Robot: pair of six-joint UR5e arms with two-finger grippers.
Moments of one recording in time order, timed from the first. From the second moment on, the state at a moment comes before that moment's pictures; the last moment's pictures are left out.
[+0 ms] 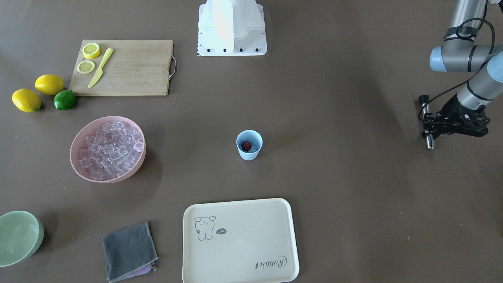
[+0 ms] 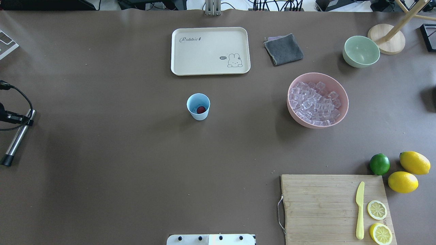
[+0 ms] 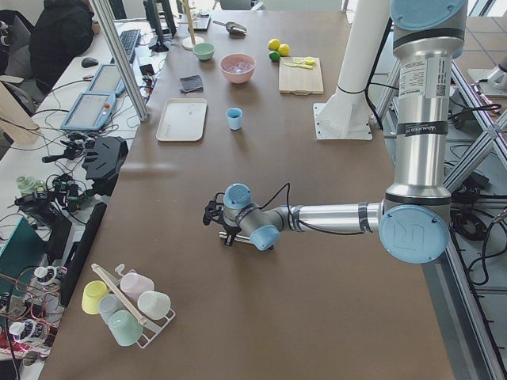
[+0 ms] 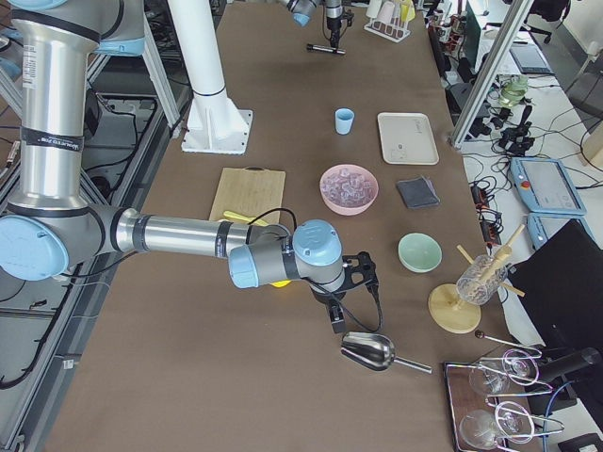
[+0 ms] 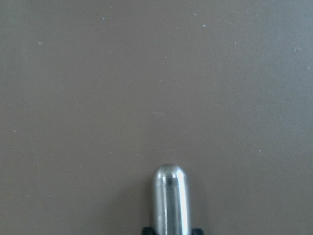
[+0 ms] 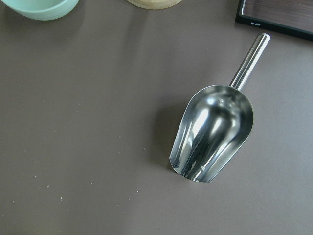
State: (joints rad) left arm -1.02 -1.54 -1.43 -2.43 -2.17 -0.62; right arm 1.59 -1.71 1.66 -1.27 2.33 -0.07
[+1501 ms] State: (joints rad) left arm -0.60 -2.08 -1.77 -2.39 -1.08 -0.95; right arm 1.59 -1.75 1.68 -1.28 2.35 -0.07
